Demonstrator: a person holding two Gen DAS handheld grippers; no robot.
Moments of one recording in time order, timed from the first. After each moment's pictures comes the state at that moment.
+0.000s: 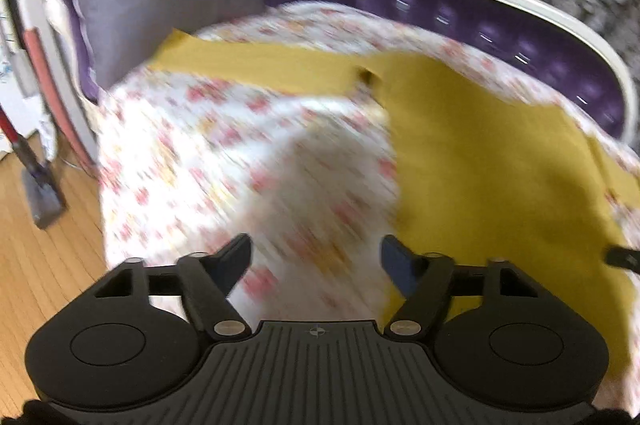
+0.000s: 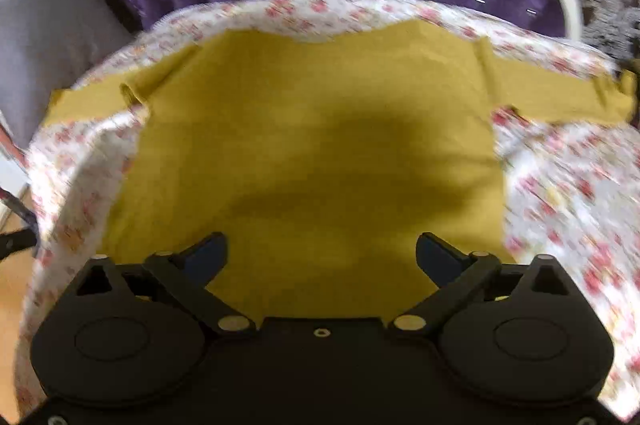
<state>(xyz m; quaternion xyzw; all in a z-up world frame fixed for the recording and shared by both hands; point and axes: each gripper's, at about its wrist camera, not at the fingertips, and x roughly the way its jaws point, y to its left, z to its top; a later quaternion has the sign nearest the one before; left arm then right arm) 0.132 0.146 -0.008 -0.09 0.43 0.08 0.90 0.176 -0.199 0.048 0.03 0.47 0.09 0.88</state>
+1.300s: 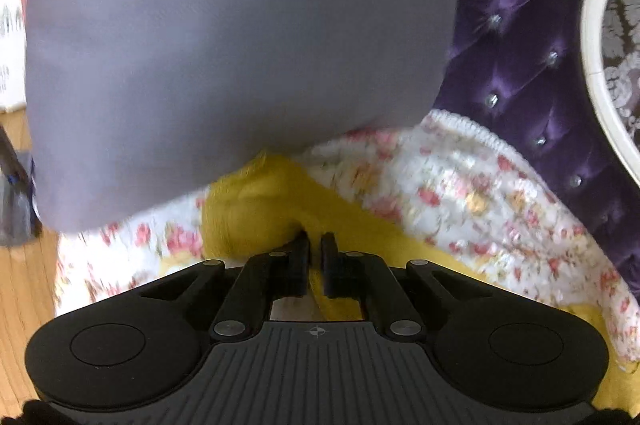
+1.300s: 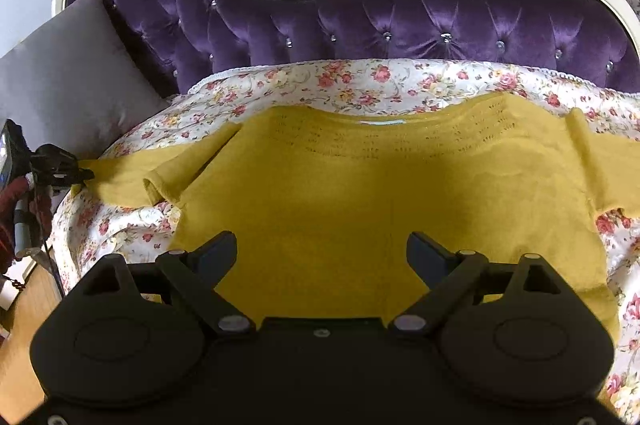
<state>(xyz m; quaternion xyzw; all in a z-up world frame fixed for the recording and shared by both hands) 0.366 0.339 -0.053 -0.23 0.36 0.18 0.89 0.258 -0.157 0.034 0.07 0.41 0.14 0.90</state>
